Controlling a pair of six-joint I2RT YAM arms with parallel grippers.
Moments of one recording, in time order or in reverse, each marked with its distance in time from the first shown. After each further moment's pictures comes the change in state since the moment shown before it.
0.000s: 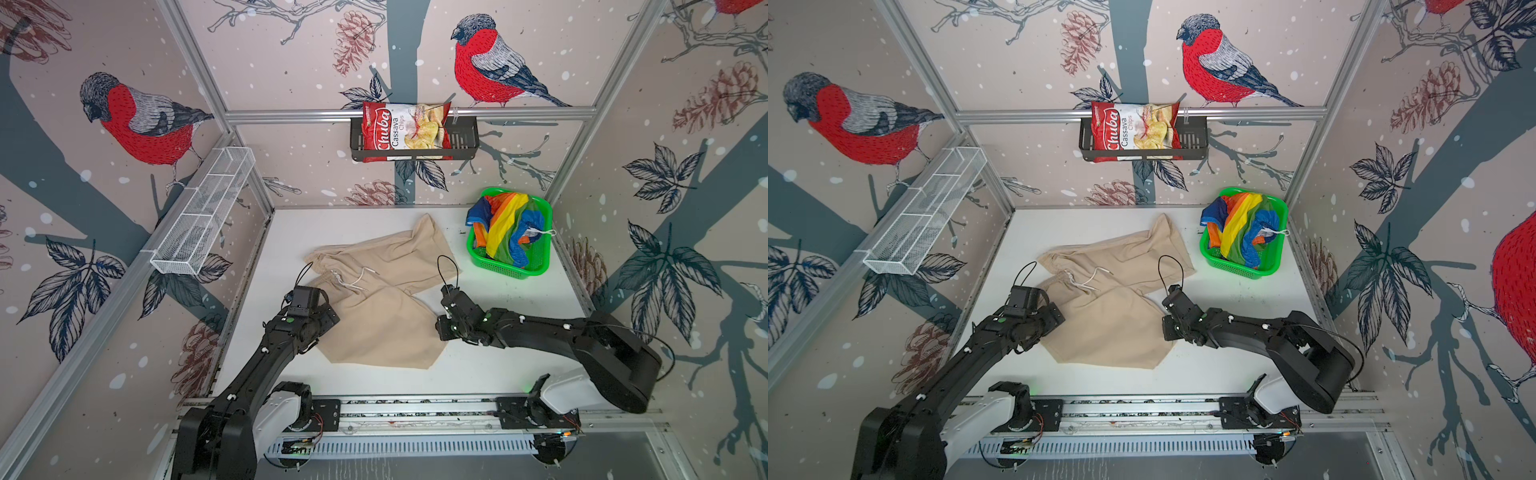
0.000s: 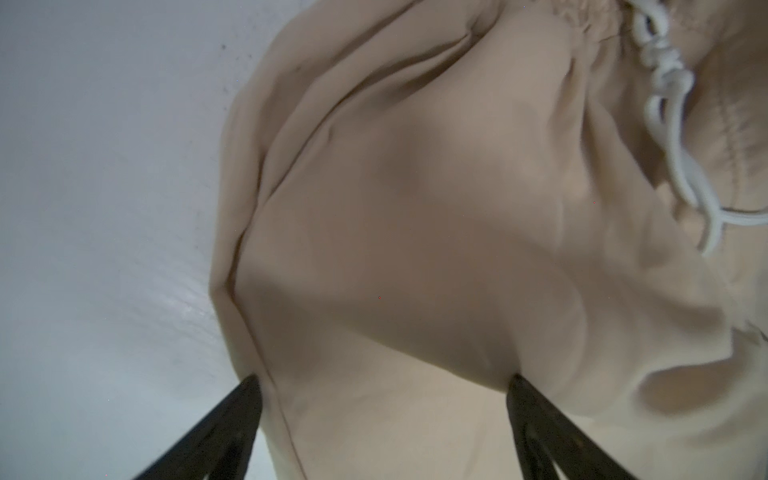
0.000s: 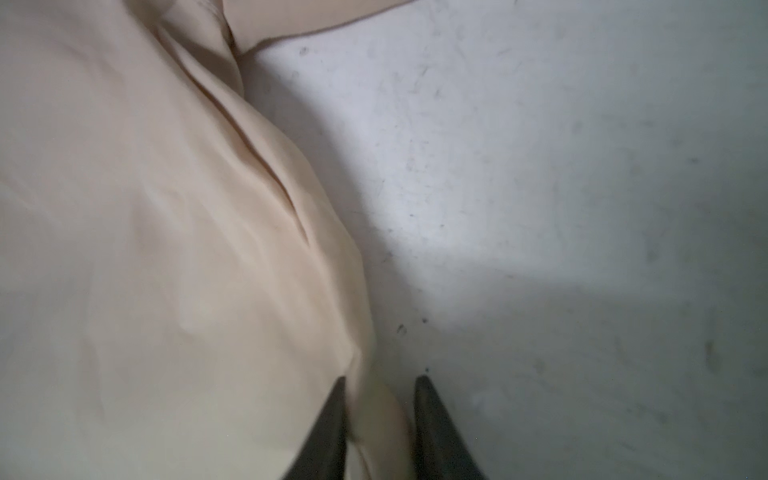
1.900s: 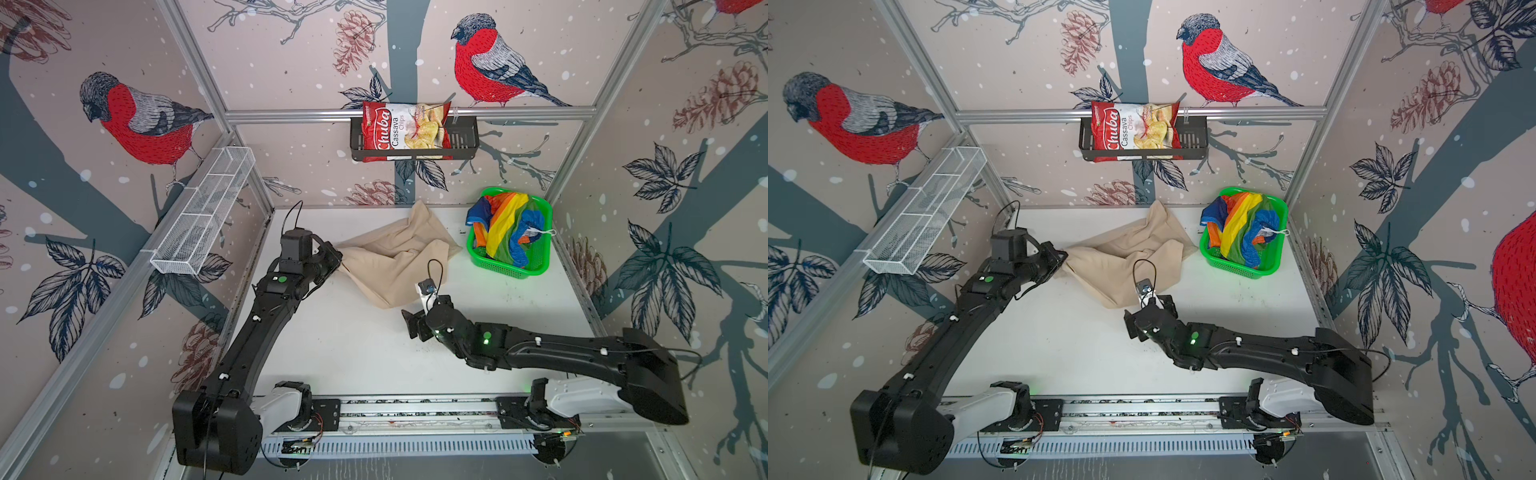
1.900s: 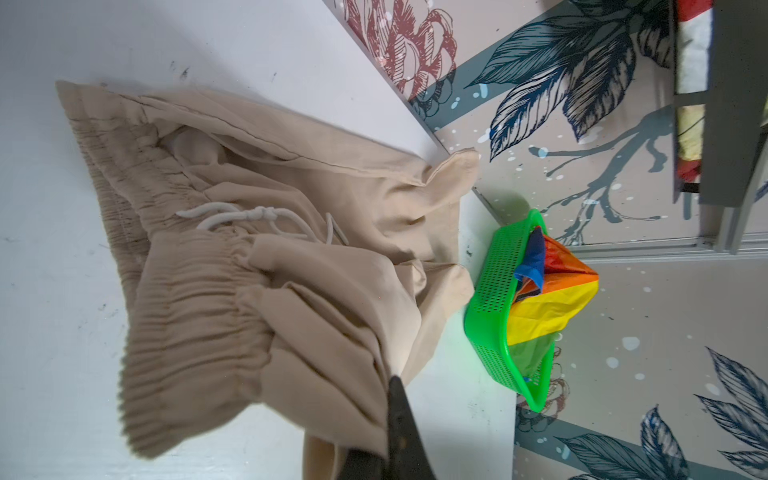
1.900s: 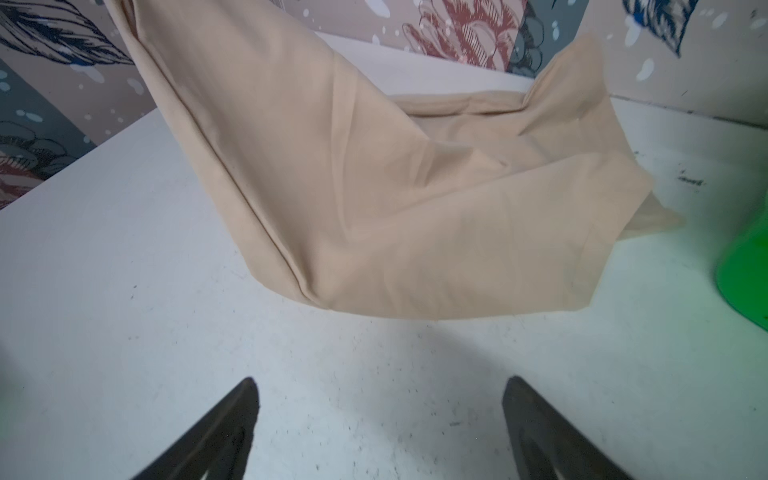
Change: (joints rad) left arm 0.000 0.154 0.517 0.143 0.314 -0.075; right arm 0.400 -0.115 0.121 0.192 0.575 -0.188
